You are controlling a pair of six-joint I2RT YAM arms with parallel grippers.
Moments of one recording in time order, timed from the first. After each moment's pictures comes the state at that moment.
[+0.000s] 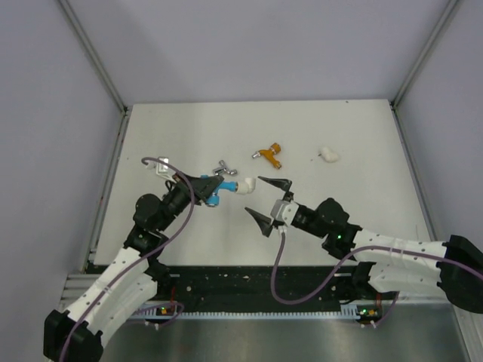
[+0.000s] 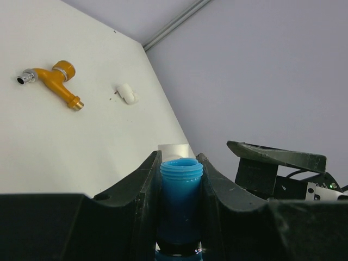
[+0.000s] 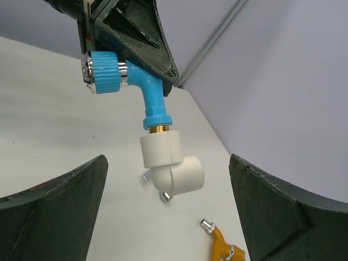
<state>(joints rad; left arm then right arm) -0.43 0.64 0.37 0.43 0.26 -0.98 1.03 1.03 0.44 0.78 -0.13 -0.59</state>
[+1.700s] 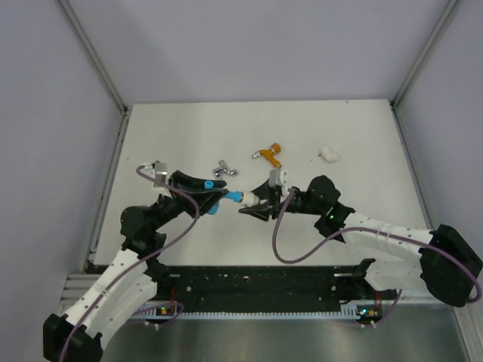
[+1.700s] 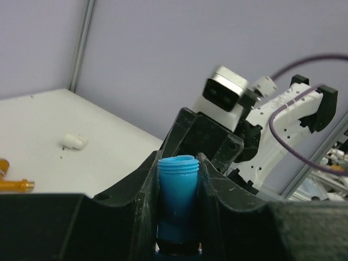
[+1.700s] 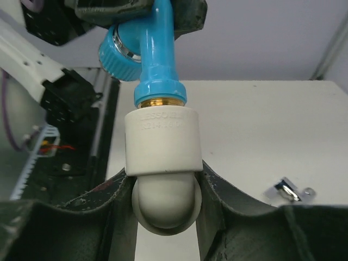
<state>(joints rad) -0.43 0.64 0.38 0.76 0.61 -0.80 0.89 1.17 0.58 0.68 -0.54 -0.12</state>
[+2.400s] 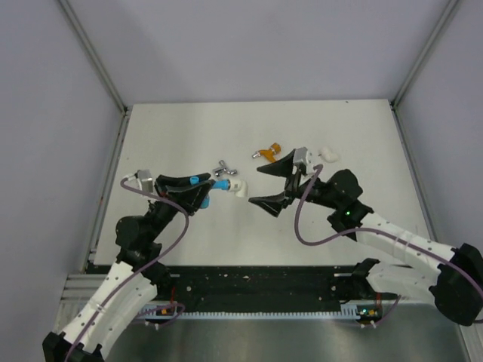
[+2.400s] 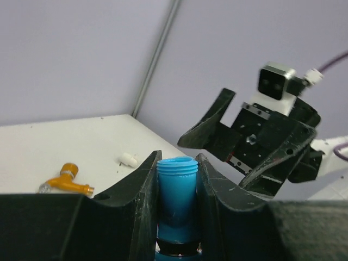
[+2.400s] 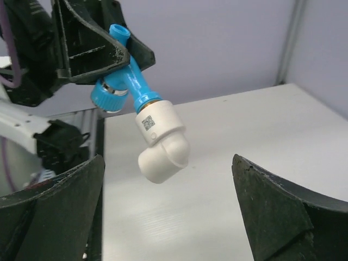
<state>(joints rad) -0.43 0.47 0.33 0.69 0.40 -0.61 0.74 1.08 0.63 0.67 -0.63 0.24</state>
